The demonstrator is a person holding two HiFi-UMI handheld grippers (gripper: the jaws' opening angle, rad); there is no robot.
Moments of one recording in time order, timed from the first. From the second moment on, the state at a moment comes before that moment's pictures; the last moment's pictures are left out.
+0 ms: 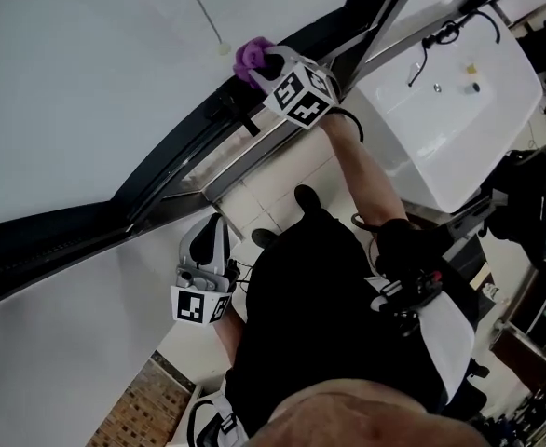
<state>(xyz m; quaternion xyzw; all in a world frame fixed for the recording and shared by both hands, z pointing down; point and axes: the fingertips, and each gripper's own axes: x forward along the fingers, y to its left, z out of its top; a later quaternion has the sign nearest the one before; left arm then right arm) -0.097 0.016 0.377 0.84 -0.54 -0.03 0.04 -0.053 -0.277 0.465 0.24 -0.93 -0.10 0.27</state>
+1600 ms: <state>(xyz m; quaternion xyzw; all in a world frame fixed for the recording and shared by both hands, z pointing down) -0.082 -0.004 0.380 0.85 -0.52 -0.02 0.04 -0.062 -0.254 0.458 0.19 -0.93 -0.14 0.27</state>
